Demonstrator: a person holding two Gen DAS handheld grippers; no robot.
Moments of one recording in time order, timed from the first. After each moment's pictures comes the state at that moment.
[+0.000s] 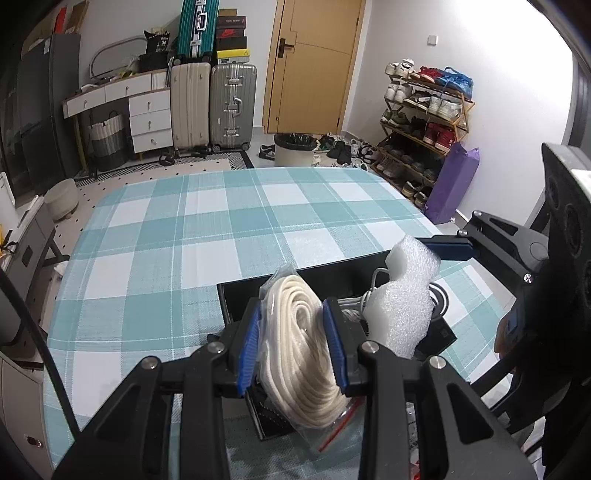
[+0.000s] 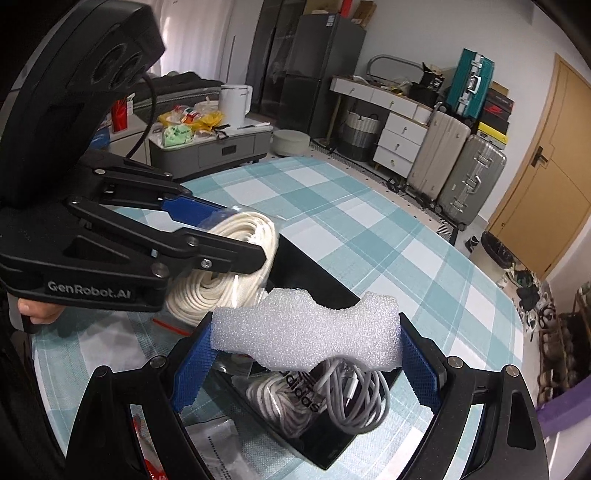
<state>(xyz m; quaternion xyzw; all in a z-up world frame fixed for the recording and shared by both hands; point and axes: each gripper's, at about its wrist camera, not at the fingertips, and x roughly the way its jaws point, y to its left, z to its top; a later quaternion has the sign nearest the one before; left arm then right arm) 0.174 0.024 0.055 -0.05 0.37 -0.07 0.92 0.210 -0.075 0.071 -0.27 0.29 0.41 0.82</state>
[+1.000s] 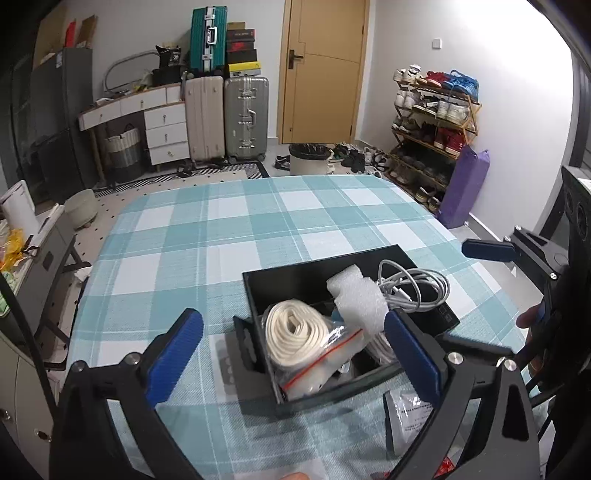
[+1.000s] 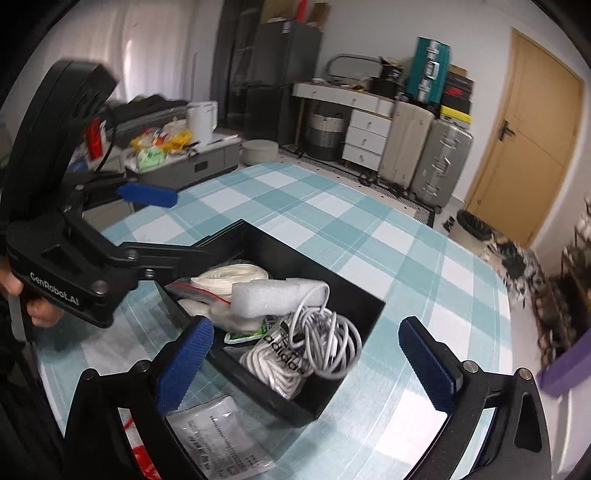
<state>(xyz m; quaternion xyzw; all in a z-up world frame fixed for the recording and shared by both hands) 0.139 0.029 0.062 -0.03 0.35 -0.03 0.94 0.194 -0.124 0.076 -0.19 0.31 0.35 0.86</state>
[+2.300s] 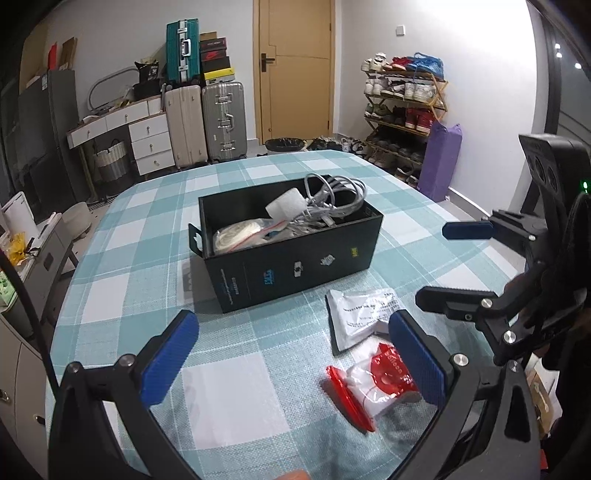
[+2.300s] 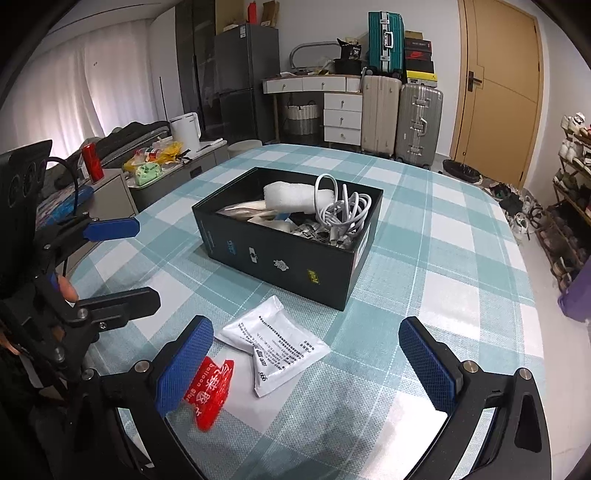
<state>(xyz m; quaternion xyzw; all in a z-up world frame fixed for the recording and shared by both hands) 0.036 -0.029 0.032 0.02 0.34 -0.07 0.94 0.106 -0.180 0.045 -0.11 0.35 0.33 0.87</state>
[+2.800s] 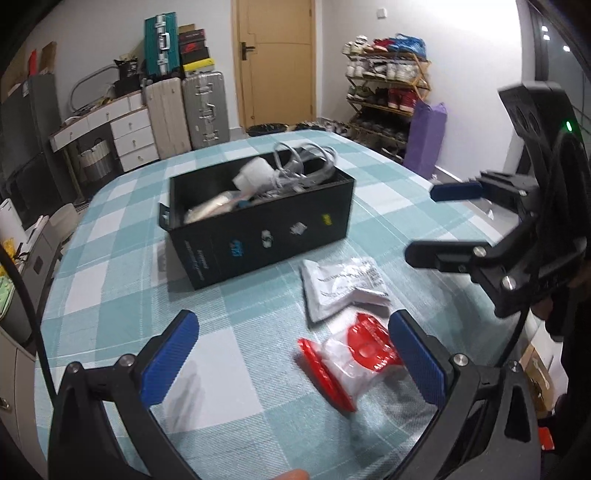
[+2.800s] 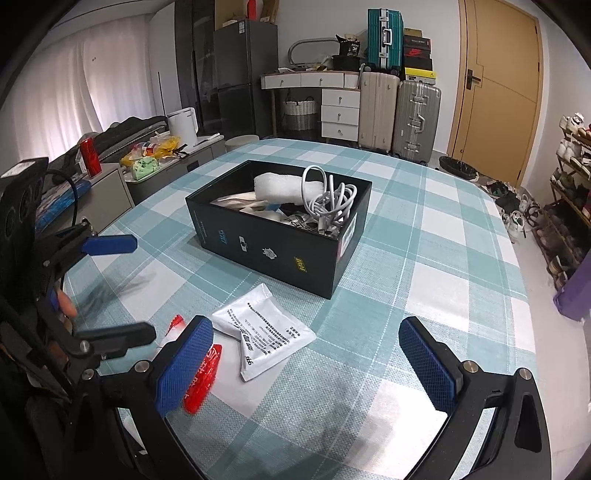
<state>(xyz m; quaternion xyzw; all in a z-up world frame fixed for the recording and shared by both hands) 0.028 -0.049 0.012 0.04 0.37 -0.10 0.92 0.107 -0.193 0.045 -0.12 0.36 0.33 0.87</state>
